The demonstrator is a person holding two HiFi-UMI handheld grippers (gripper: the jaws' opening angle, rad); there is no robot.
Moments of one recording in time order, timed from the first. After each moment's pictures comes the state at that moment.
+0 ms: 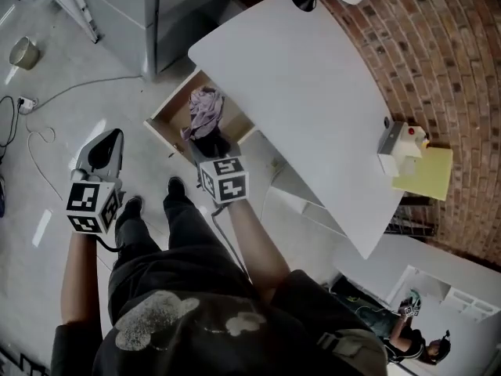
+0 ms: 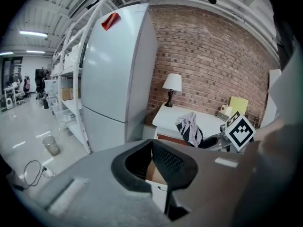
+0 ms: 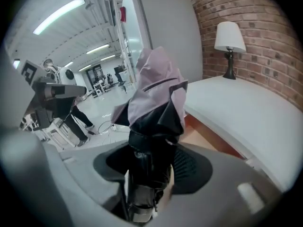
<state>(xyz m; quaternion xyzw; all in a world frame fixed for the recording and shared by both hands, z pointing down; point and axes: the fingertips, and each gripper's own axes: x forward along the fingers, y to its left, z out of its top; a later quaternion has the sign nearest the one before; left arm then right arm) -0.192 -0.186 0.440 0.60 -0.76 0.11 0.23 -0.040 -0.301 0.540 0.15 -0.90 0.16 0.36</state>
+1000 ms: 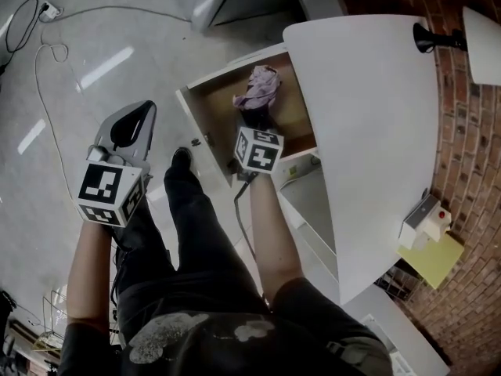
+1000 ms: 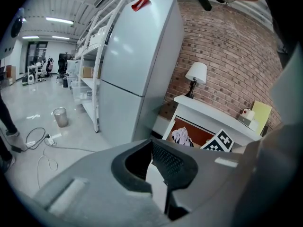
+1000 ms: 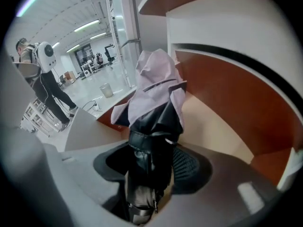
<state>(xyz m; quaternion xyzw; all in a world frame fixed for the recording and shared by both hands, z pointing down) -0.210 -0.184 0.572 0.51 -0.80 0.05 0.31 -0.067 -0.370 0.746 0.18 -0.85 0.15 0.47</state>
